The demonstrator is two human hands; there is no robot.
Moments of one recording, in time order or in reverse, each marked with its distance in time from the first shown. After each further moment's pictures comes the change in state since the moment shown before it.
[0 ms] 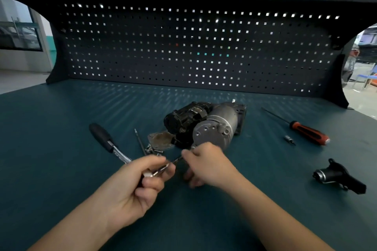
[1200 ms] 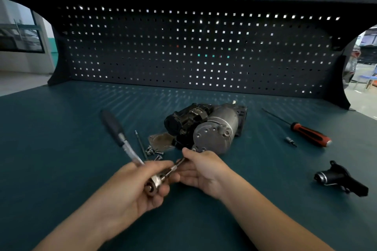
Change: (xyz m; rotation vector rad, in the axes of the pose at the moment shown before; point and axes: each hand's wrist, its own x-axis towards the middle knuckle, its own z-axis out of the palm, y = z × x) left_hand 0.000 -0.002 -0.005 0.396 0.053 0.178; right_hand 0.014 0.008 0.013 0.762 -0.223 0.272
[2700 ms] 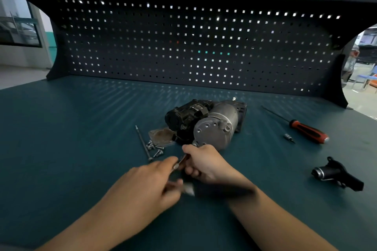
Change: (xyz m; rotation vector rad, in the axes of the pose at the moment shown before) left_hand -0.008 -0.010 0.001 1.408 0.098 0.608; right_hand 0.002 0.001 0.004 -0.198 0.124 -0.091
